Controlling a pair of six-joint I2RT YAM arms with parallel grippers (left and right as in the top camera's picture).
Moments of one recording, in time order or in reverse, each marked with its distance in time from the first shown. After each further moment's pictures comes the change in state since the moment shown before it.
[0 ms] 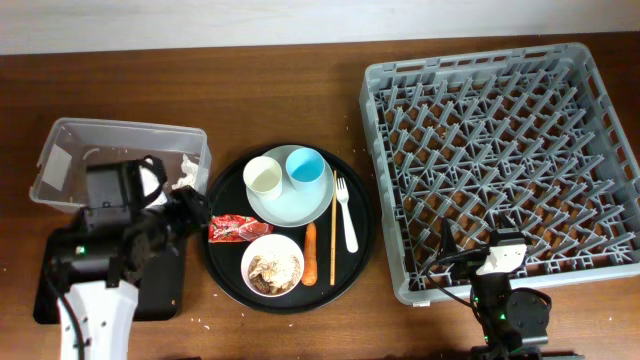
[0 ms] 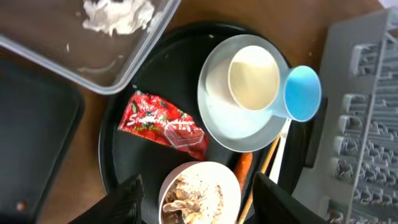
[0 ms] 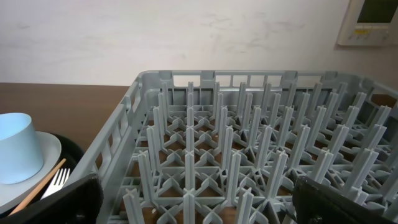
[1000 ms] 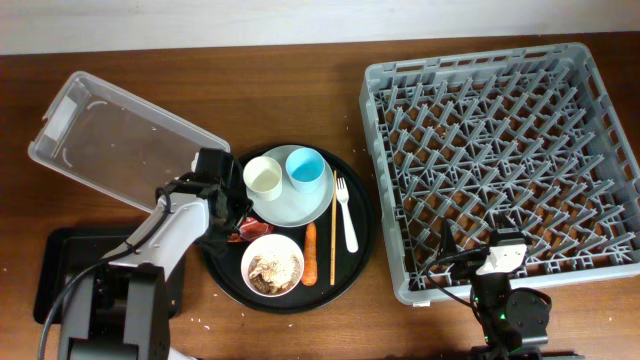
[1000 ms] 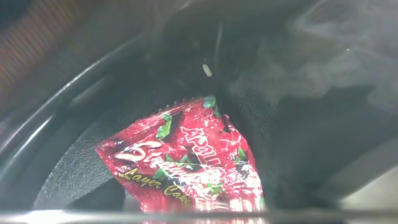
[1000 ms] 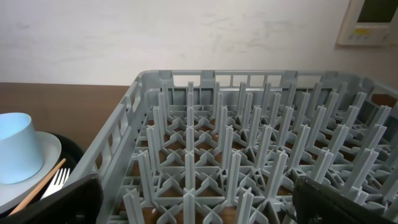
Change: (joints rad) left arm -0.235 0.588 -0.131 0.325 -0.257 -0.735; right arm 0.000 0.001 0.000 0.000 0.000 -0.001
